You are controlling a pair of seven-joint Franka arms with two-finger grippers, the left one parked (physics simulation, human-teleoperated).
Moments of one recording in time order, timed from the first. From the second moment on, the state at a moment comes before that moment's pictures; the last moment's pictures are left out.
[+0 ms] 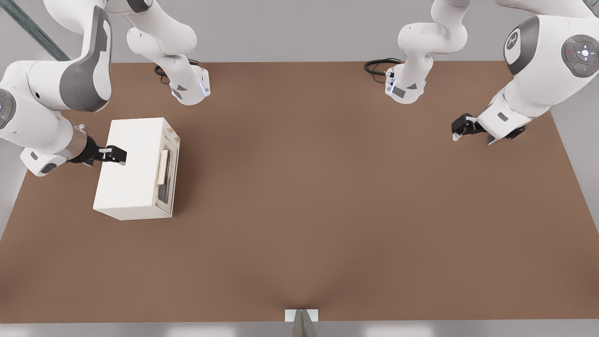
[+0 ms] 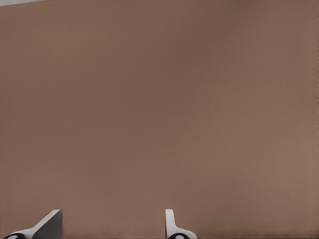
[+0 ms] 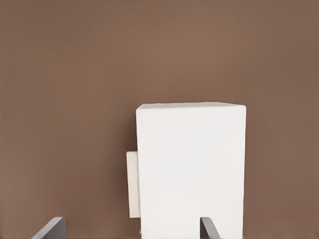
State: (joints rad) arm 0.06 0.16 -0.07 -1.42 -0.01 1.45 -0.03
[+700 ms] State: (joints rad) arm 0.49 0.31 -0.06 -1.71 -0.66 1.38 0.06
